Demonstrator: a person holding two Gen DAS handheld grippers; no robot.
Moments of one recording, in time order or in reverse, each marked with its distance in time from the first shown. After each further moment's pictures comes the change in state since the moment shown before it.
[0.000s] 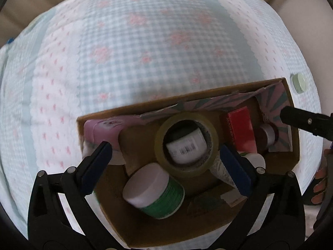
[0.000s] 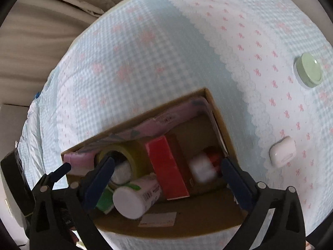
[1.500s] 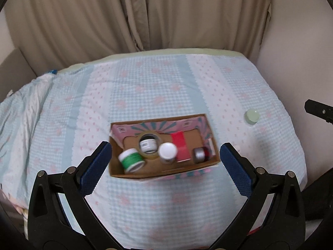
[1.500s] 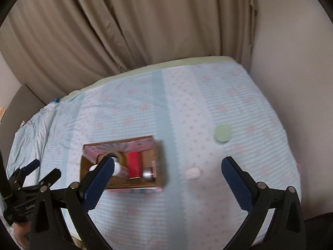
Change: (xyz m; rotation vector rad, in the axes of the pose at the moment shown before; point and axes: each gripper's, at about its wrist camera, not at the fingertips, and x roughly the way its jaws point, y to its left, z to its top) left arm -0.265 -0.162 -0.120 -0.060 -0.447 0.138; right arm -0.290 -0.072 -0.095 -0.262 -0.444 -0.083
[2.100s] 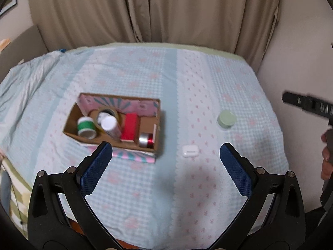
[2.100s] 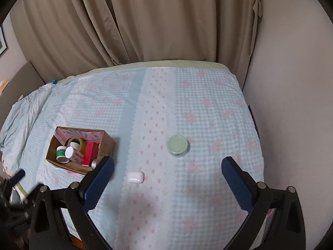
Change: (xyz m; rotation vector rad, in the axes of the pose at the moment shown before) left arm 0.020 -0.196 -0.050 -0.179 0.006 0.094; right arm 0.033 -0.157 0.025 -0.193 0.009 0.033
